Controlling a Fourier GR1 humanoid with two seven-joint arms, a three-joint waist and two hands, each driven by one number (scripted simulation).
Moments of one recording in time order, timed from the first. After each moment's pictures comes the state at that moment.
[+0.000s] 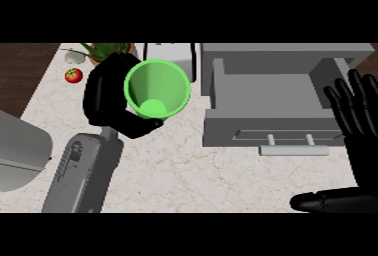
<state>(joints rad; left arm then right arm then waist) -0.51 0.01 0.00 -1.40 0.26 0.03 -0.29 -0.07 -0.09 -0.08 -2.08 -0.16 0.15 0.16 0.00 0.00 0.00</state>
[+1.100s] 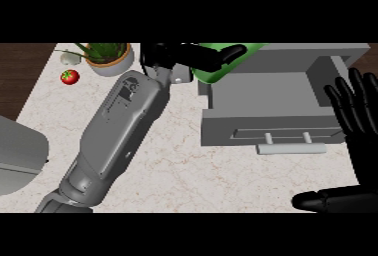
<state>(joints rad) -1.04 0.00 -0.09 -0.98 0.24 0.29 -0.18 -0.08 -0.10 -0.09 -2.08 -0.17 0.16 0.17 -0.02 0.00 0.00</state>
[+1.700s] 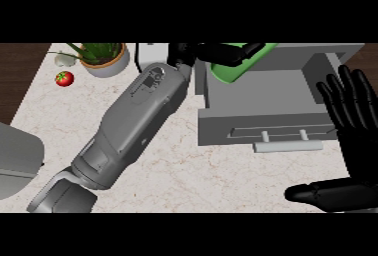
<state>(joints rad) -1.21 0.00 -0.23 -0.63 0.43 0.38 -0.31 -0.11 -0.09 -0.08 -2.03 -0.15 0.16 0.13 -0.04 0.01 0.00</state>
